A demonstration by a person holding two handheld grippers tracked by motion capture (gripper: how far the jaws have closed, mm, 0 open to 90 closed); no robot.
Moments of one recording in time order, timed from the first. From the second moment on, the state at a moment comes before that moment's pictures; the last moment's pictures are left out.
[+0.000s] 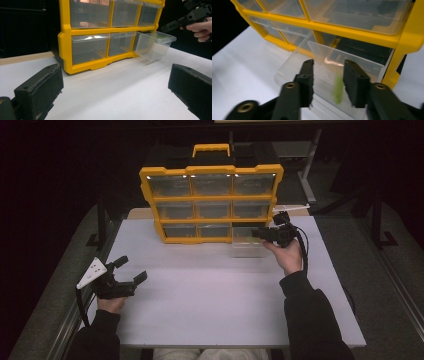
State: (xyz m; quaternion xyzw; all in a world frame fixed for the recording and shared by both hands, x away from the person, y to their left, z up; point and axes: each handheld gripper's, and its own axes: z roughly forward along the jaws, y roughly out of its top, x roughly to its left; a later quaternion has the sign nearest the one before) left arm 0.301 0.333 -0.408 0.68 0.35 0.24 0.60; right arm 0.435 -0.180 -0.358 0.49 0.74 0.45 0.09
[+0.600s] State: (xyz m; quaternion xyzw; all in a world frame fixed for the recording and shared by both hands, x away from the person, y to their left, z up) left arm 0.302 0.334 -0.408 0.68 0.35 0.24 0.60; right arm 0.418 -0.163 -0.351 0.49 0.76 0.42 0.11
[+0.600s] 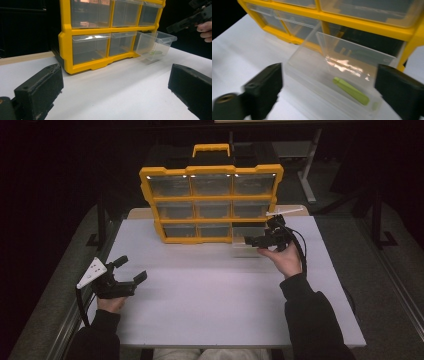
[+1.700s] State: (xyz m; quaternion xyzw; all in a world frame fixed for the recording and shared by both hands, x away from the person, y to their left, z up) left arm 0.301 0.334 -0.407 0.67 0.35 0.24 0.60; right arm 0.368 -0.189 -0.361 0.48 0.75 0.42 0.15
